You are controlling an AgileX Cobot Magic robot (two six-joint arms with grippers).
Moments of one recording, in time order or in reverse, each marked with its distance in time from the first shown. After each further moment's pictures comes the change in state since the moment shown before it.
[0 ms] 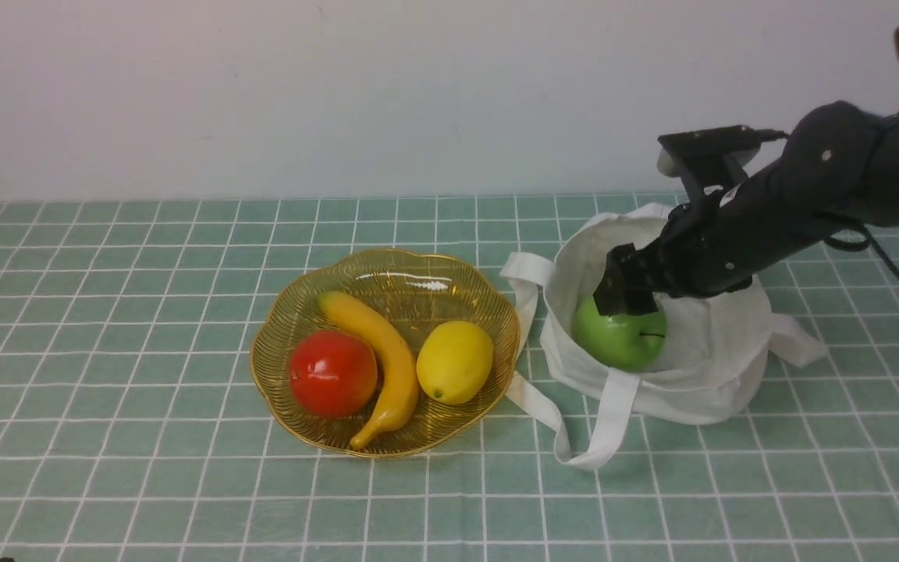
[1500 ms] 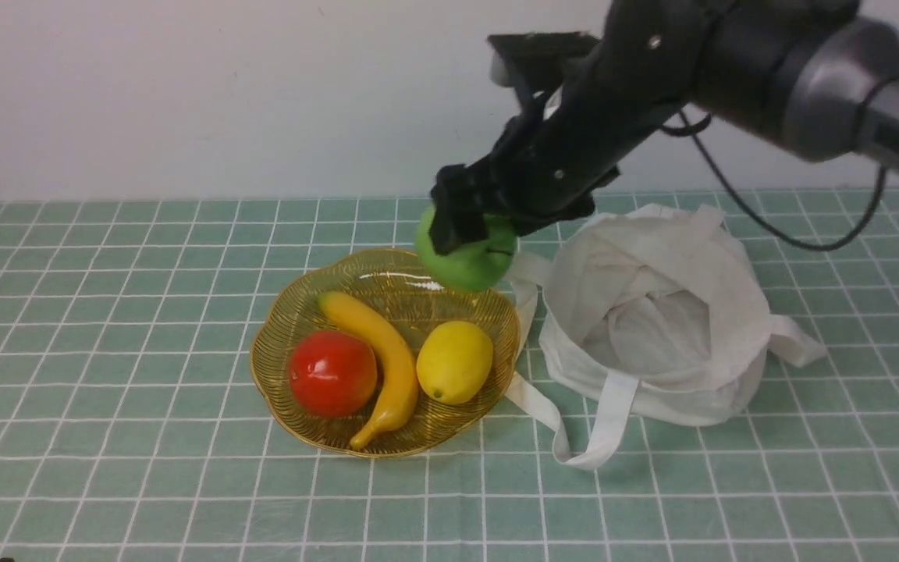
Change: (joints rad) right arm 0.310 0.129 -0.508 -0.183 0.290 0.357; left arm 0.000 0.000 0.000 0.000 0.000 0.000
